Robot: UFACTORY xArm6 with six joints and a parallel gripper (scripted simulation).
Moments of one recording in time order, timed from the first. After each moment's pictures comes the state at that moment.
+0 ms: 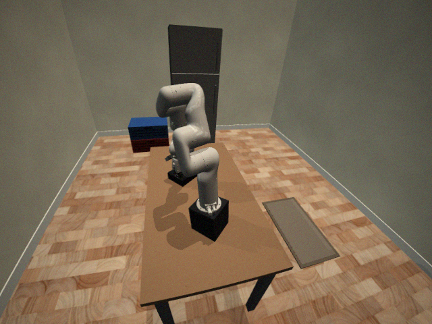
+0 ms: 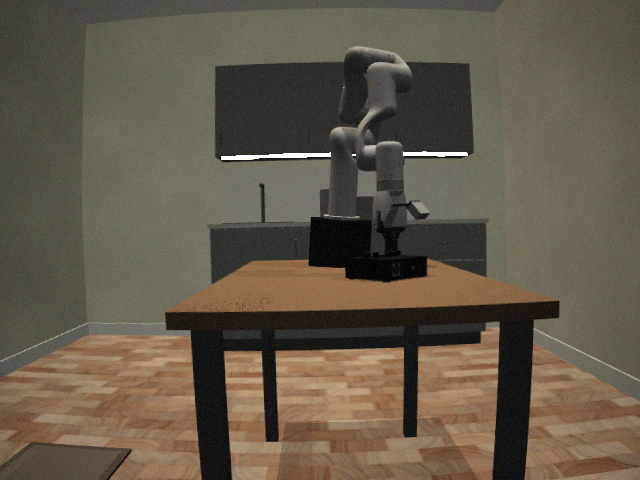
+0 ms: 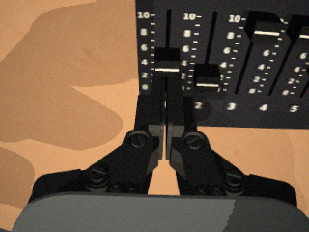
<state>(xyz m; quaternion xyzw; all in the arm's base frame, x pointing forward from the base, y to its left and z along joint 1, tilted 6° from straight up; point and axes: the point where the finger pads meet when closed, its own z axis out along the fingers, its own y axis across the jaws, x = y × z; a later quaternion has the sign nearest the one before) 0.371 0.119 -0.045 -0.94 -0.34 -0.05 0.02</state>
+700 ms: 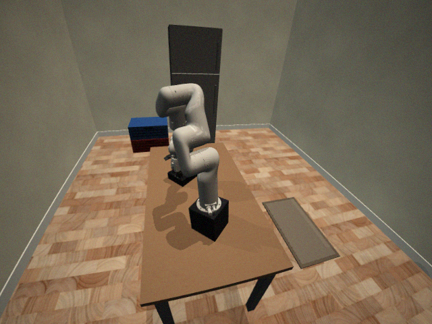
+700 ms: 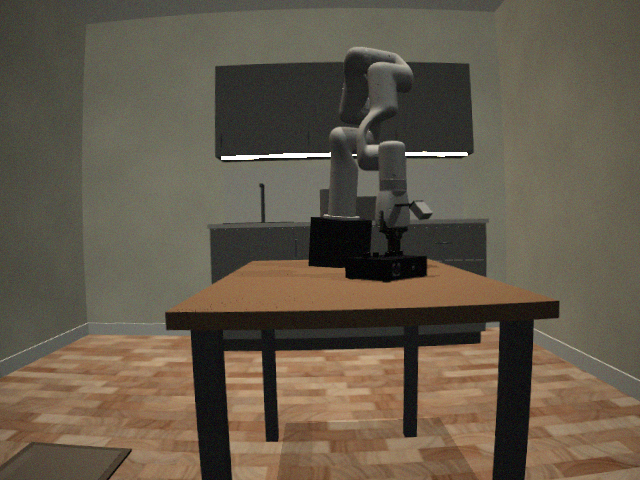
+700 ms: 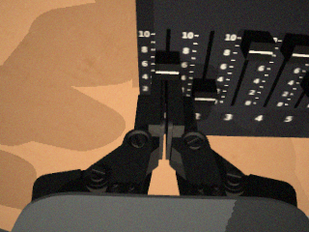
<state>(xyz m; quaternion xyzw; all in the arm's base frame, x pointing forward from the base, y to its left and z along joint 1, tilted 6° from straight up) 0.378 0.125 -0.044 -0.94 -0.34 -0.05 0.02</state>
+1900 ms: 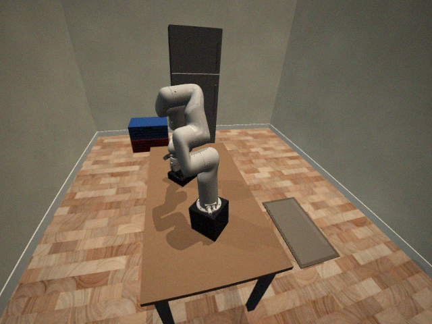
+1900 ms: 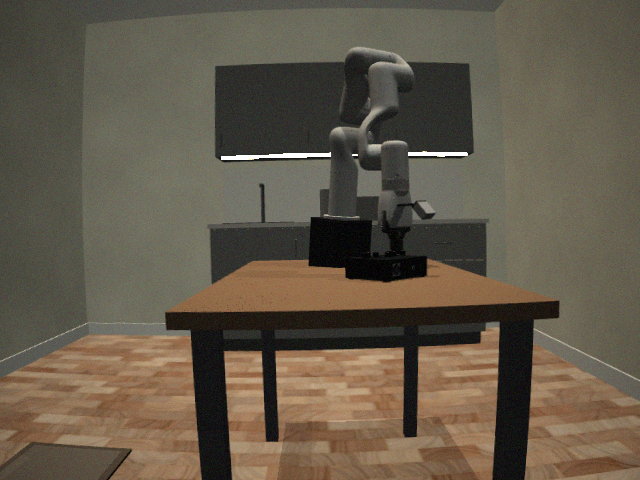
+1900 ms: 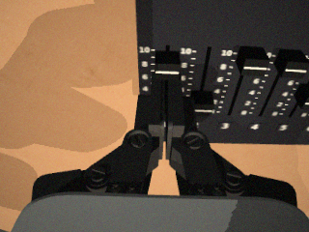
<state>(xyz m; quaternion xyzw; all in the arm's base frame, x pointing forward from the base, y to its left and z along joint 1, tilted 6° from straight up) 0.386 0.131 -0.043 -0.94 -0.34 -0.05 0.02</state>
